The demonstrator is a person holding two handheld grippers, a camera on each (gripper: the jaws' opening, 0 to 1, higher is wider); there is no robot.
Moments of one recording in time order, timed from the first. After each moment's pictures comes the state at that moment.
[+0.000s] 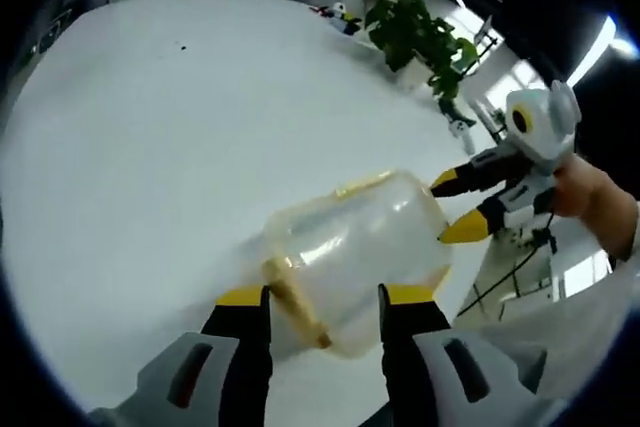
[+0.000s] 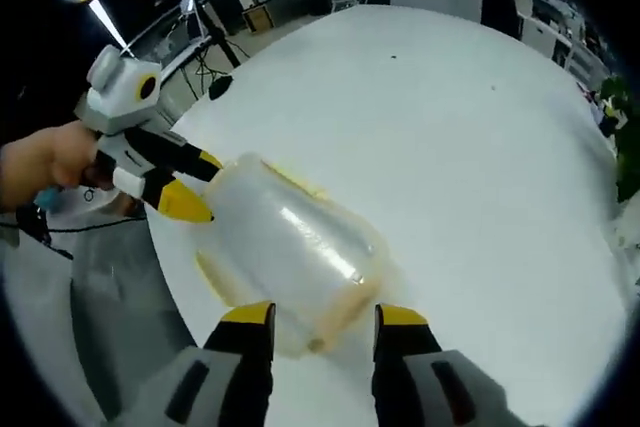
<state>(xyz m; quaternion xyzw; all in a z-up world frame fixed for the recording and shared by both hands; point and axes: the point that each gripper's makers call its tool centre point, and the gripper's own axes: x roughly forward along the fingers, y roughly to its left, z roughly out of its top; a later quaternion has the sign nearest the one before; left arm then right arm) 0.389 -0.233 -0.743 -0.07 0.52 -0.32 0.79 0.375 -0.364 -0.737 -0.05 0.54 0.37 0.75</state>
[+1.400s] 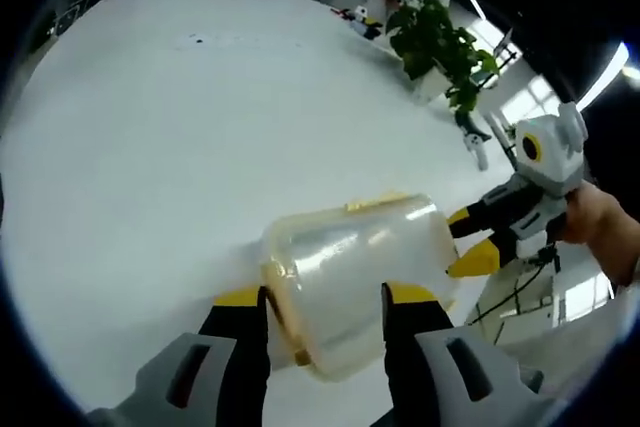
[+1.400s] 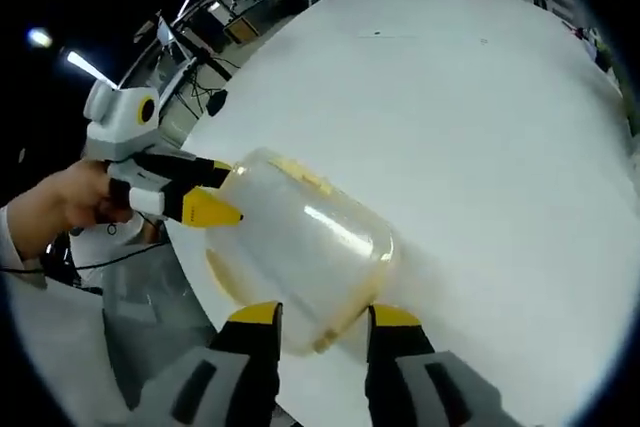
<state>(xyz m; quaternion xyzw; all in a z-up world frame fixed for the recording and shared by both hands) 0.400 -0.237 -0.742 -0.08 0.51 -0.32 0.80 0.367 -0.359 -0.741 0.01 0.57 0.37 0.74</state>
